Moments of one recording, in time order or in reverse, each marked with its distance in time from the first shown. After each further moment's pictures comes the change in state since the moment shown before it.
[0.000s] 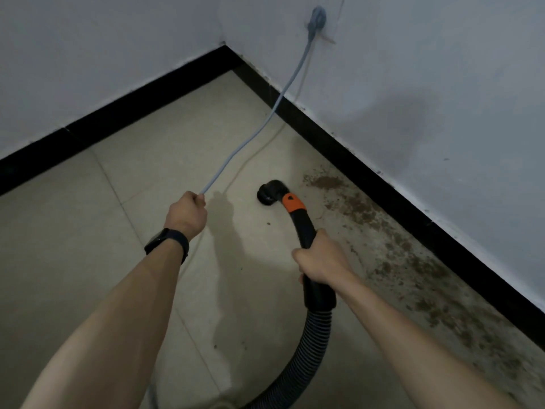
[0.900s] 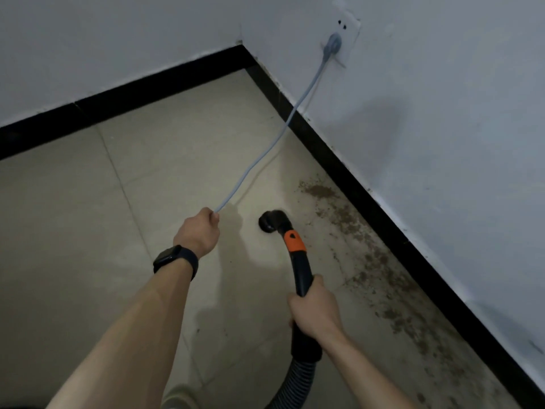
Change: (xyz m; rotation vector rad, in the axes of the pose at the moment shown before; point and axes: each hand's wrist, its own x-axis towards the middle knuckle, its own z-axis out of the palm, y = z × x) left_hand -0.066 0.007 0.001 0.064 -0.146 0.044; right_hand -0.069 0.042 0.011 -0.017 -0.011 0.066
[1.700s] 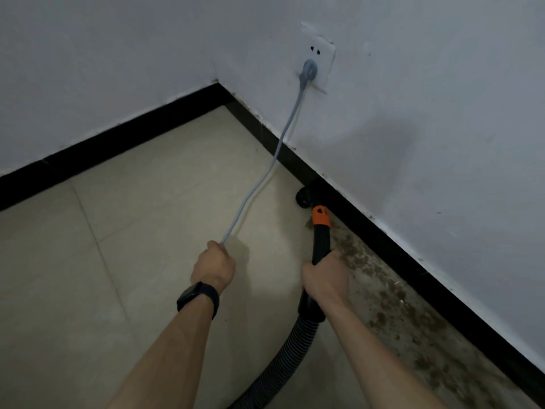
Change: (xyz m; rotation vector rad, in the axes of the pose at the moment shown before) left_hand 0.062 0.050 0.050 -0.131 -0.012 -0.142; right_hand 0.144 -0.054 -0.028 0.179 0.343 0.014
